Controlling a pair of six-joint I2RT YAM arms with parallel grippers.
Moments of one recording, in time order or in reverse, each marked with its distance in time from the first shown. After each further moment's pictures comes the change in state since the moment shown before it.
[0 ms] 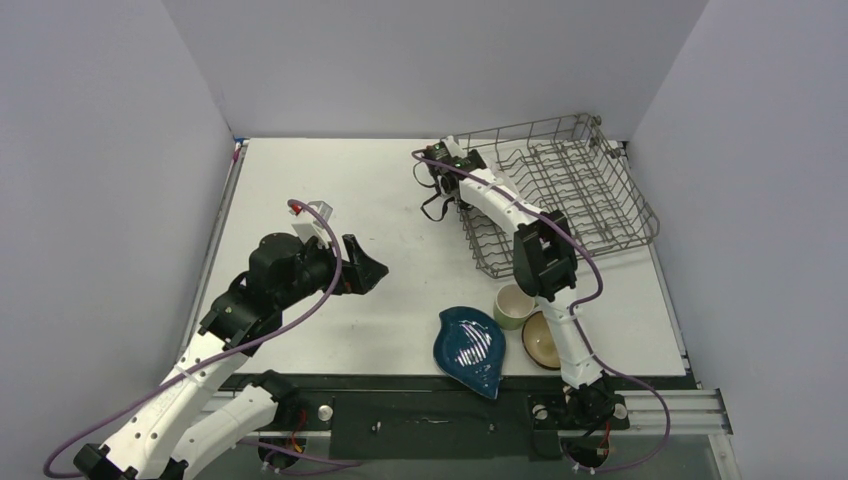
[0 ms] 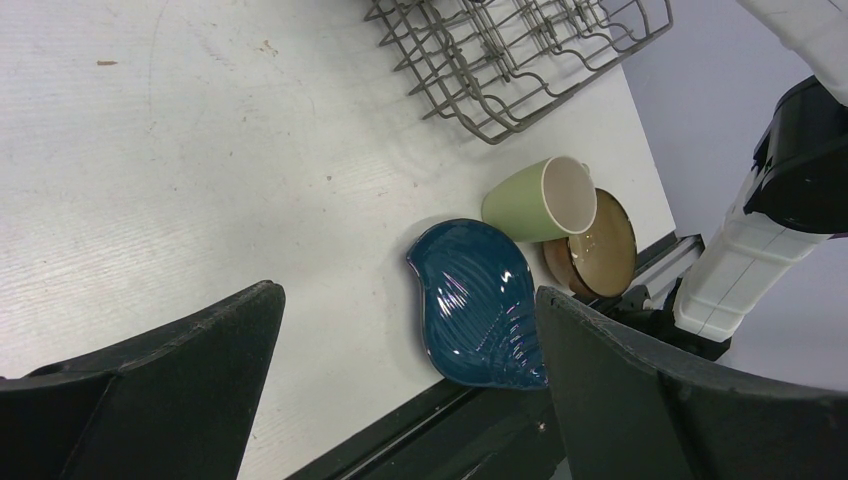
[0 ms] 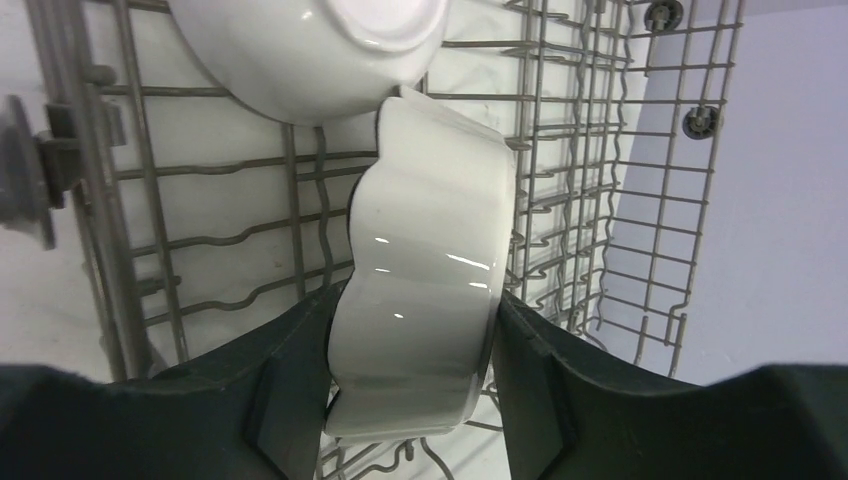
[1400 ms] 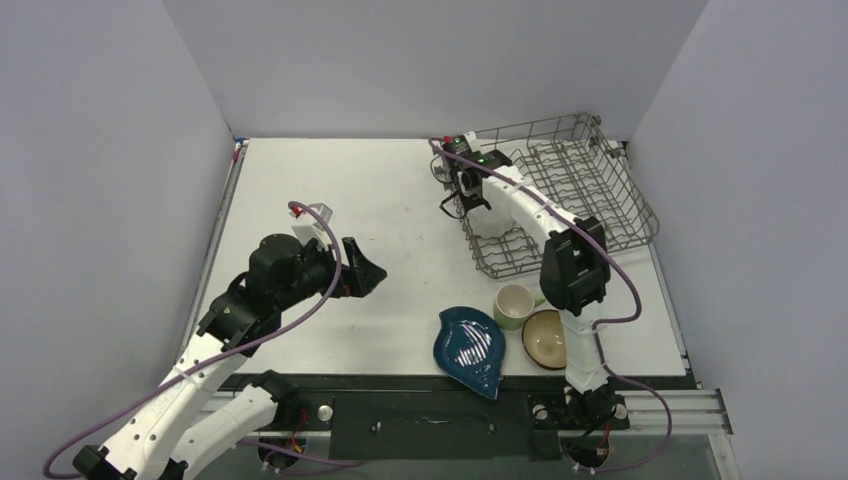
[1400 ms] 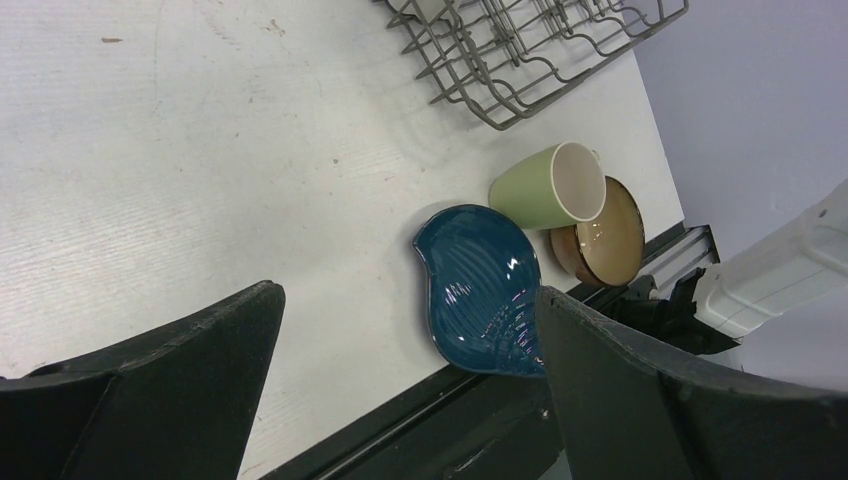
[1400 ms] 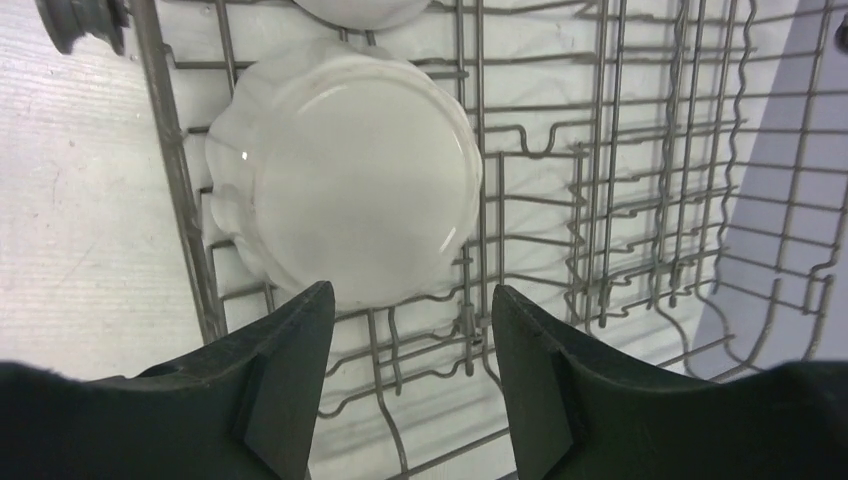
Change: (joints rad) left arm 0.000 -0.005 0.005 -0.044 0.000 0.003; right arm -0.019 -0.220 -0.172 -0.057 -0.230 0.178
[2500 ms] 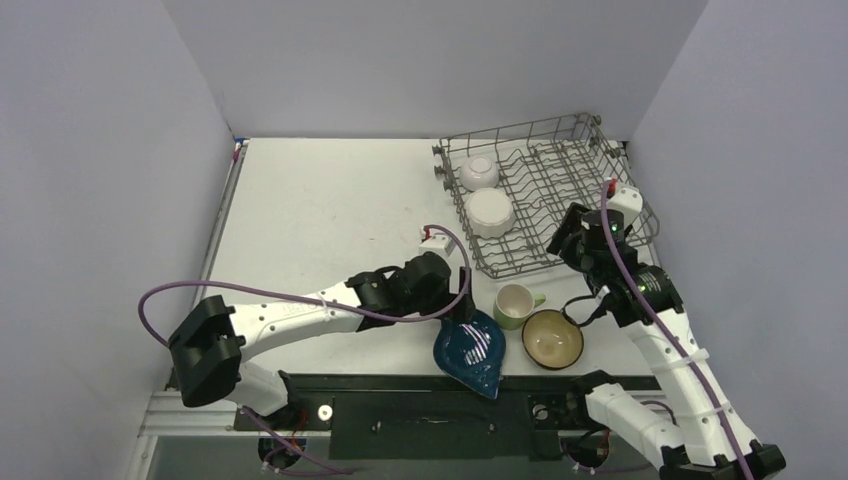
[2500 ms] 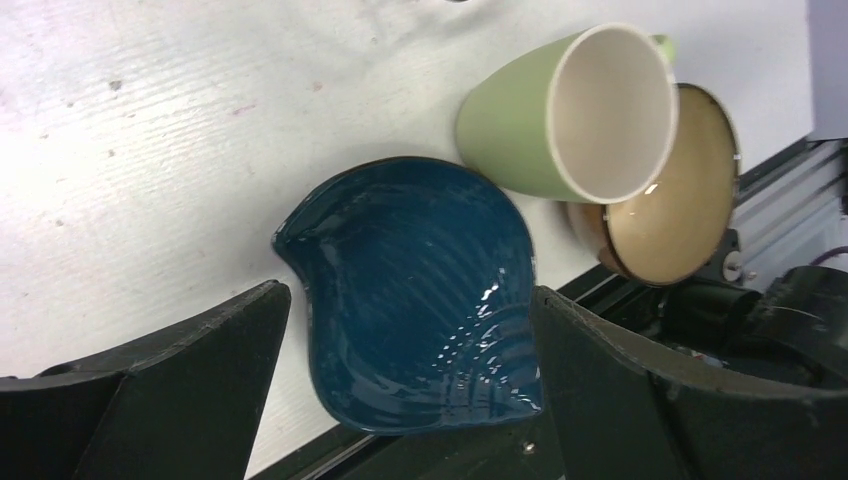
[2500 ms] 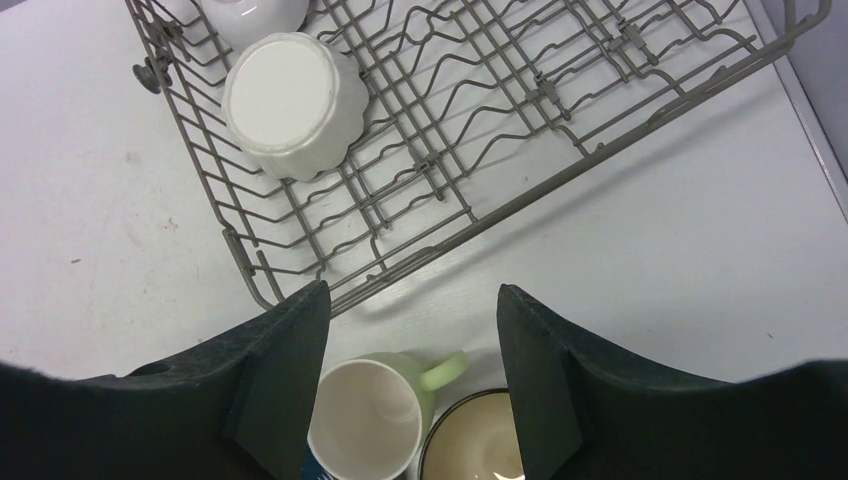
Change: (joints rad) left arm -0.531 0.691 0.159 0.232 -0.319 -0.217; right arm -0.206 -1.260 -0.922 0.119 -0.211 0.481
